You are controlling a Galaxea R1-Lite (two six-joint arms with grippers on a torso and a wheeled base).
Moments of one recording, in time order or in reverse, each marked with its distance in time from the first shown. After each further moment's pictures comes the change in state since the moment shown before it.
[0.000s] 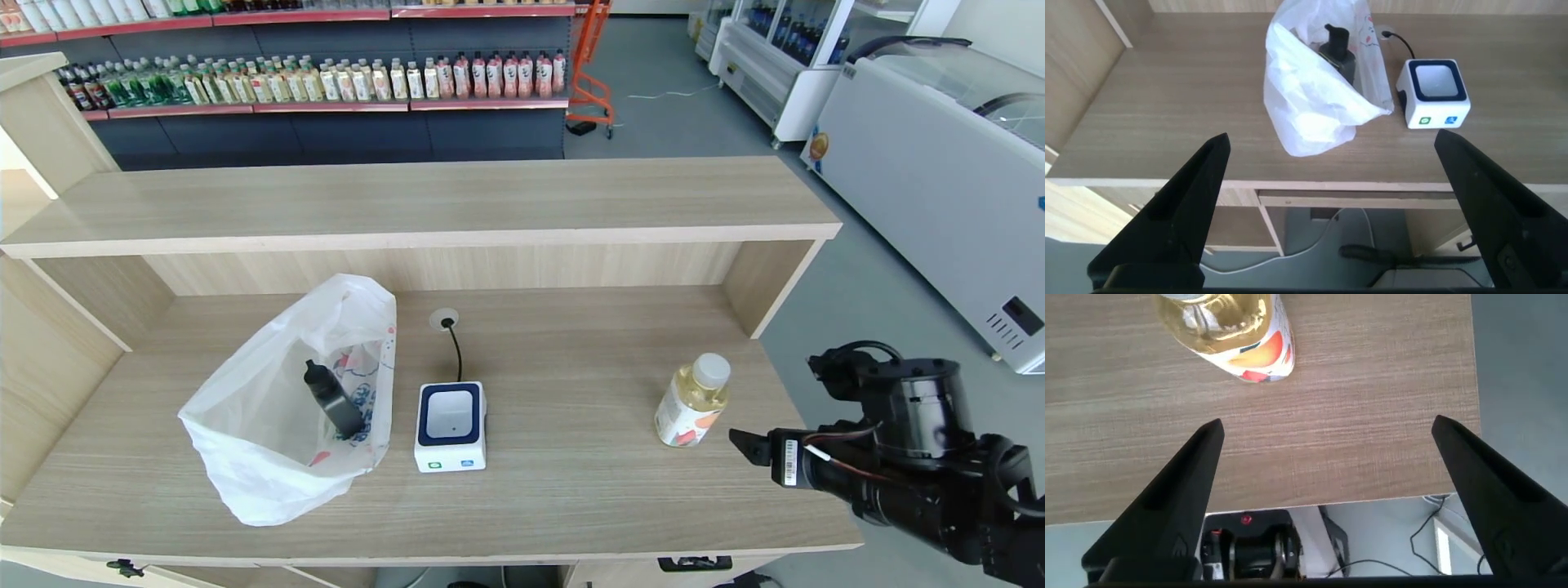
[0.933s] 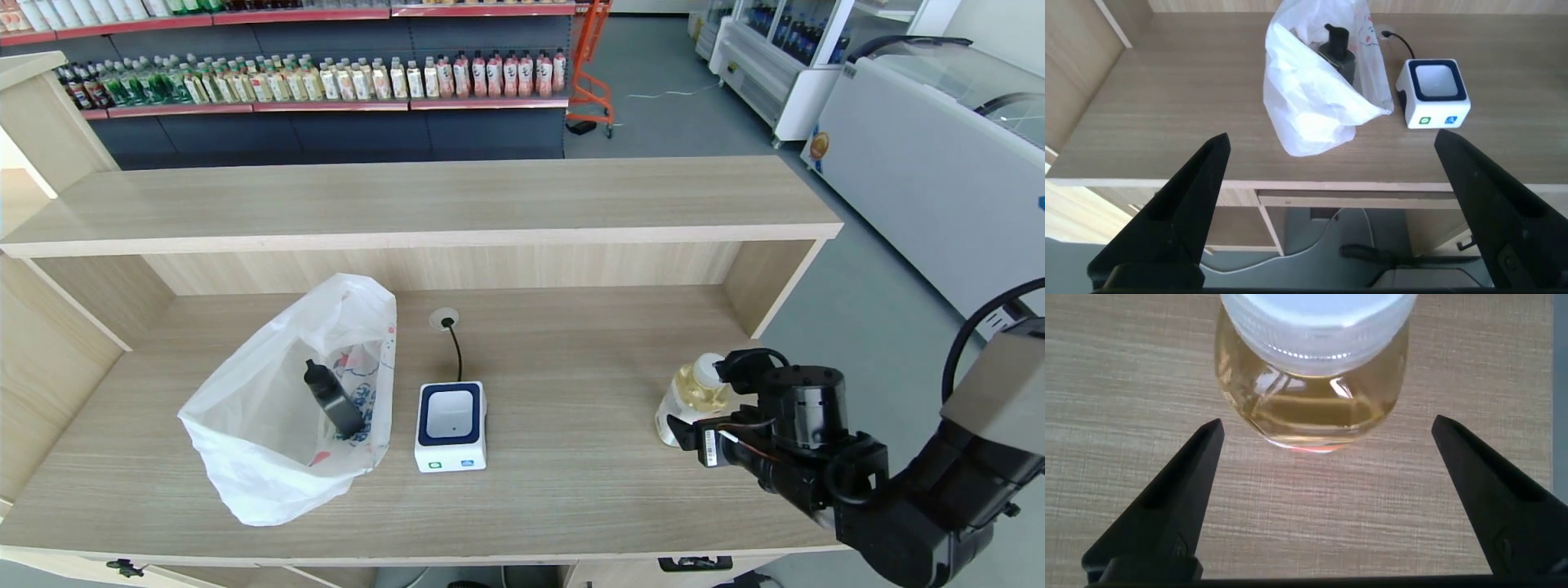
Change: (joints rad) left arm 0.000 0.000 0.000 0.000 0.000 0.000; right arm 0.025 0.367 -0.085 -0.424 0.027 -0.209
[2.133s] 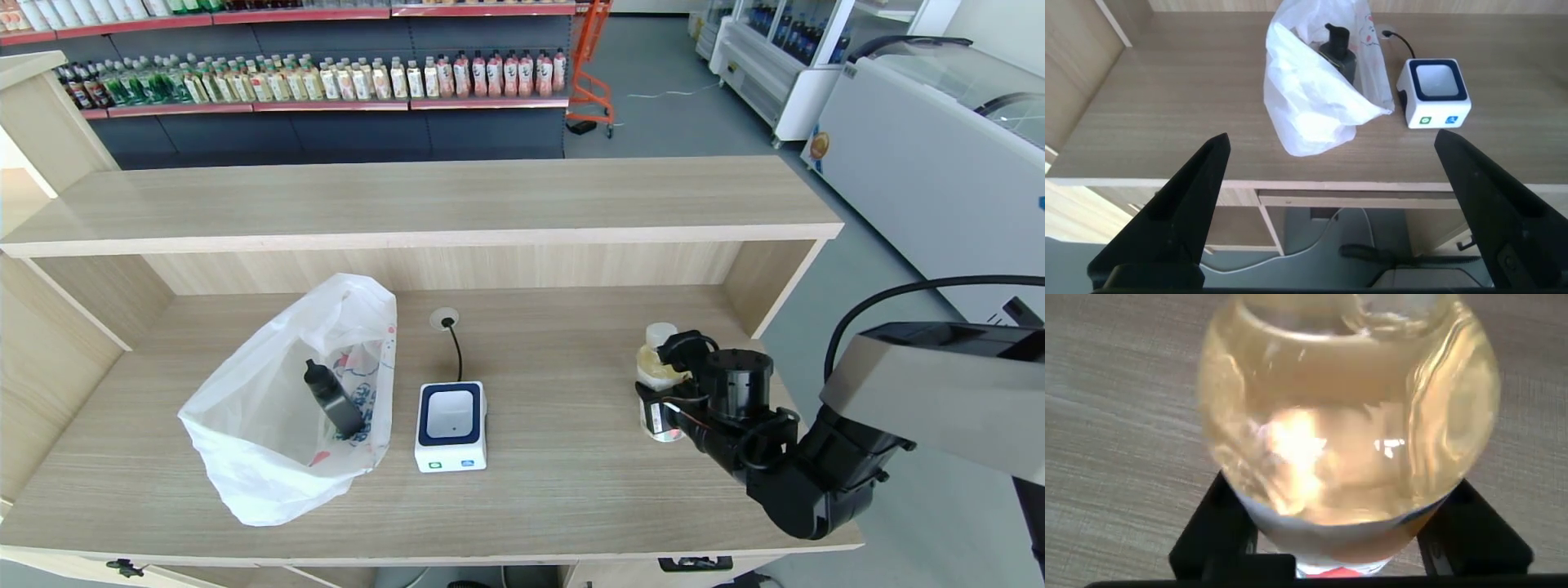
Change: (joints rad) left arm 0.000 0.000 0.000 0.000 0.000 0.000; right arm 0.015 0.235 -0.267 -0.116 0.055 -0.130
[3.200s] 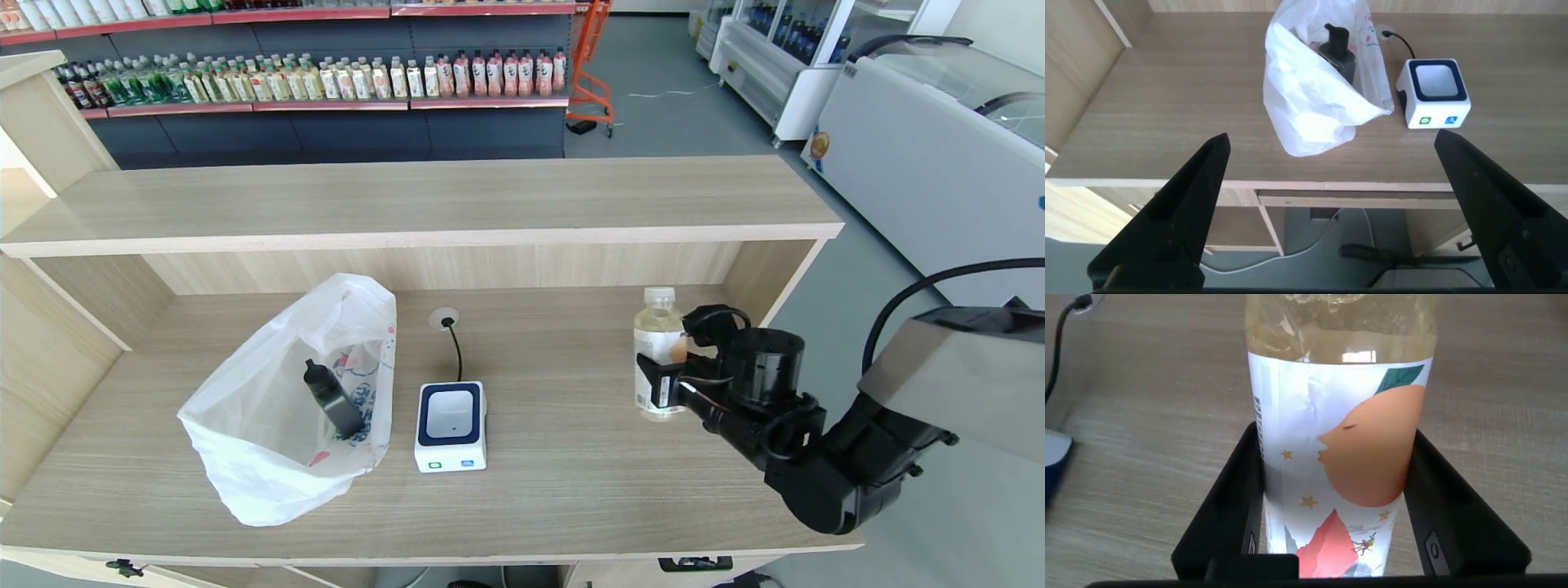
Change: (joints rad) left arm 0.000 0.000 0.000 0.000 0.000 0.000; right arm -0.002 -0.119 0.037 -0.059 0.074 0.144
